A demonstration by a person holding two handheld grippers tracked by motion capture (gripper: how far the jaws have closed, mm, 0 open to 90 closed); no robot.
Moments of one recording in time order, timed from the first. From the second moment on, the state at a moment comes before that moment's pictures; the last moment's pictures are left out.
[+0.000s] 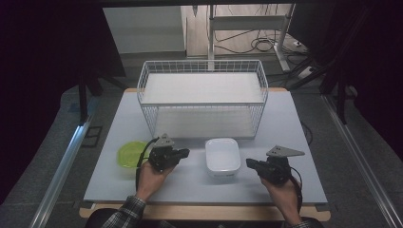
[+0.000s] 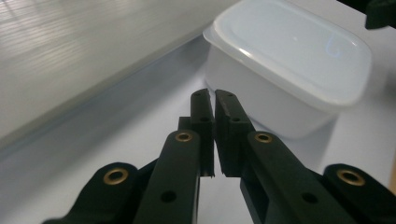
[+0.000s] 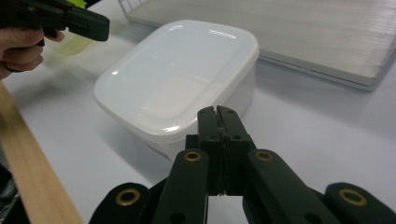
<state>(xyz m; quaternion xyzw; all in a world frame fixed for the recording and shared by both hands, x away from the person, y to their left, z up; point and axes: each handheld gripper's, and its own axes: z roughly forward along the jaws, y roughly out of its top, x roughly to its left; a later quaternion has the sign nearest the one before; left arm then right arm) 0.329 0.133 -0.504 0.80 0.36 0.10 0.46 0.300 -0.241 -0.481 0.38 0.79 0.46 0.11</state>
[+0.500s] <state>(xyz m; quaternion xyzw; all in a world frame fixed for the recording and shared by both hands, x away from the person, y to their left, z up) 0.334 0.132 -0.511 0.81 0.37 0.10 0.44 0.361 -0.212 -0.504 0.41 0.80 0.42 0.09</state>
